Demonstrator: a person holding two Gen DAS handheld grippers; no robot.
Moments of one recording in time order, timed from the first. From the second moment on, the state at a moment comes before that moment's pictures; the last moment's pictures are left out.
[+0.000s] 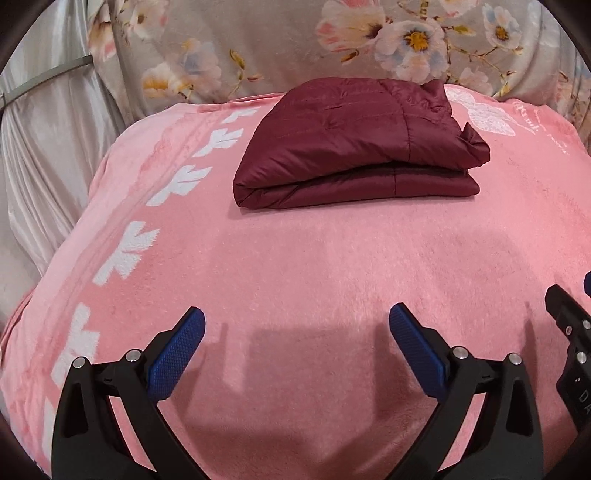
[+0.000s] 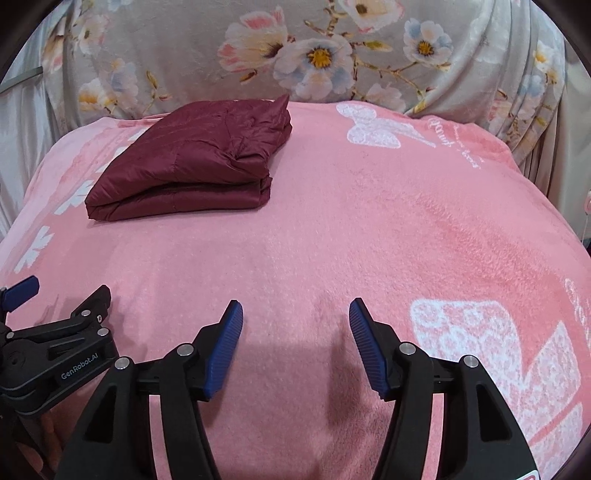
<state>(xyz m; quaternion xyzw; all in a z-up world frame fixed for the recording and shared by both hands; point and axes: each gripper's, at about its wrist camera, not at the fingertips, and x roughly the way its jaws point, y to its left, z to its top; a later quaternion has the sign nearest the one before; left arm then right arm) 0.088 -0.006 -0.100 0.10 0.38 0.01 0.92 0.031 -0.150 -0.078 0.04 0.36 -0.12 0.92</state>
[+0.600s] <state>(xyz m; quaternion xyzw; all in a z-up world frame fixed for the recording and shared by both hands) 0.079 0.000 -0.095 0.07 0.36 0.01 0.93 0.025 -0.138 -0.077 0.04 0.36 -0.10 0.93</state>
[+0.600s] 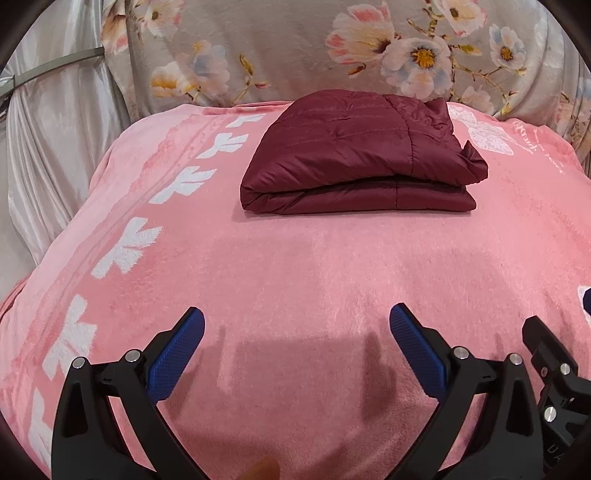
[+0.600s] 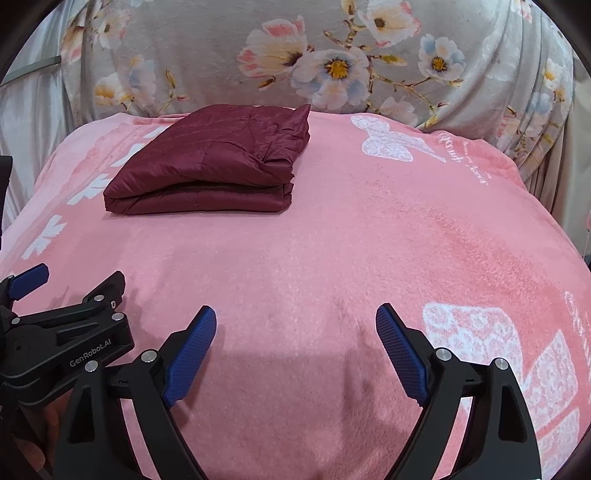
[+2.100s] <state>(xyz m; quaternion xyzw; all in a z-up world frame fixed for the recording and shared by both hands) 0.067 -0.003 -0.092 0.06 0.34 0.01 0.94 0.018 -0.134 -0.076 0.05 0.36 -0.11 0.92</state>
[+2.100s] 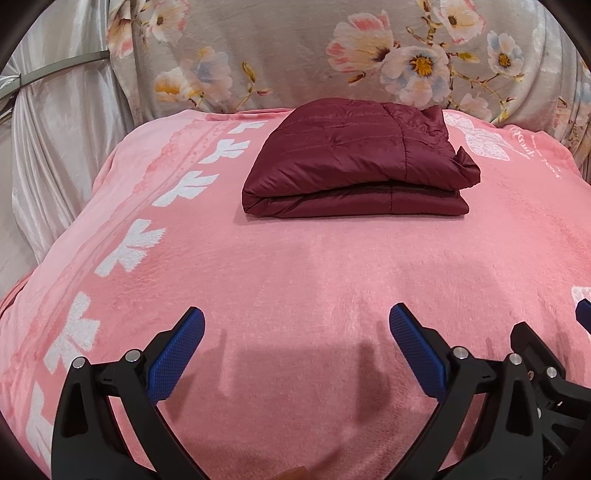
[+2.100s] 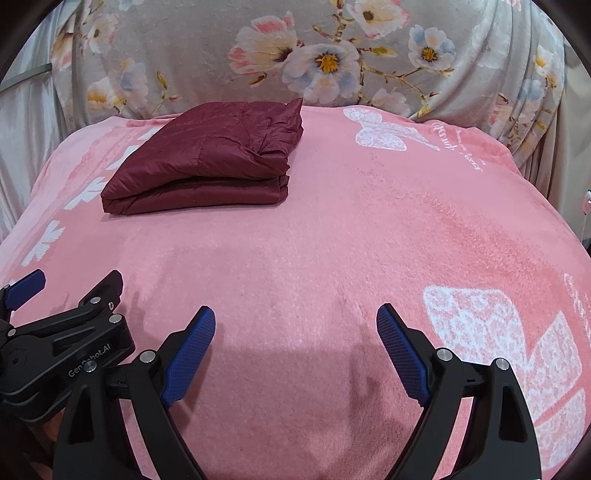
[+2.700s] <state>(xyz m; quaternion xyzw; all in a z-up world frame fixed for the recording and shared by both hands) 0.065 -0.004 -0.088 0.05 0.34 0.00 0.94 0.015 -0.133 -0.072 0.05 0.35 -0.11 0.93</state>
